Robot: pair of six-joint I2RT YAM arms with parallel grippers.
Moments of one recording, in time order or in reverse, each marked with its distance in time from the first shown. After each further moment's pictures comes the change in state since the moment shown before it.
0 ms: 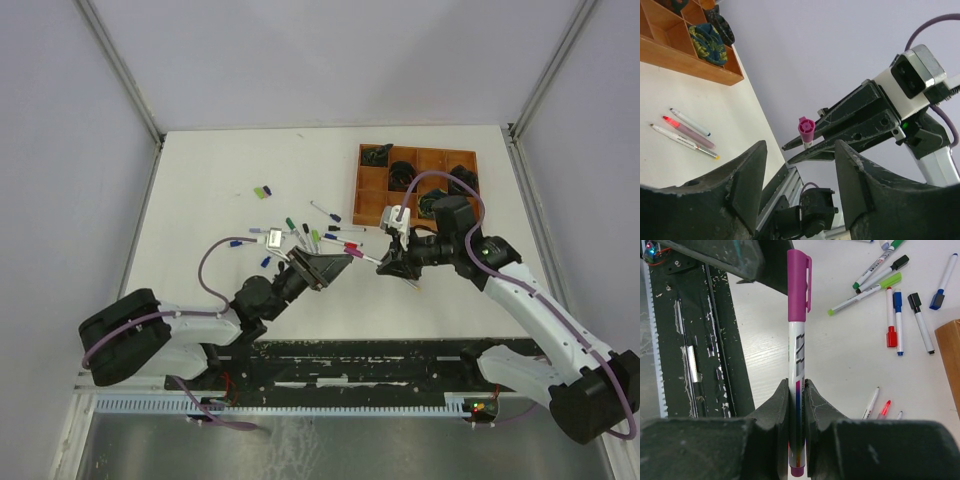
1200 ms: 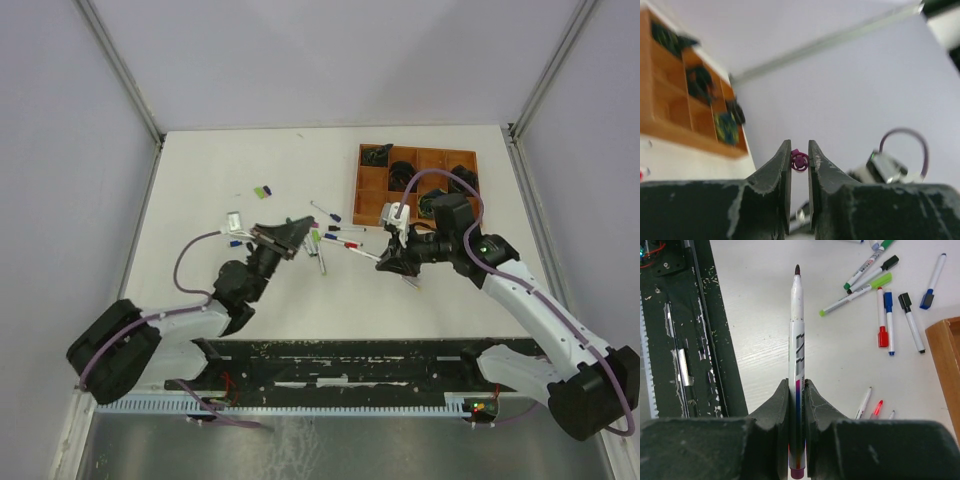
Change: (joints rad) left arm 0.188 -0.009 0.012 0.053 -0.022 -0.111; right arm 0.006 0.019 0.002 0.045 0.013 0.004
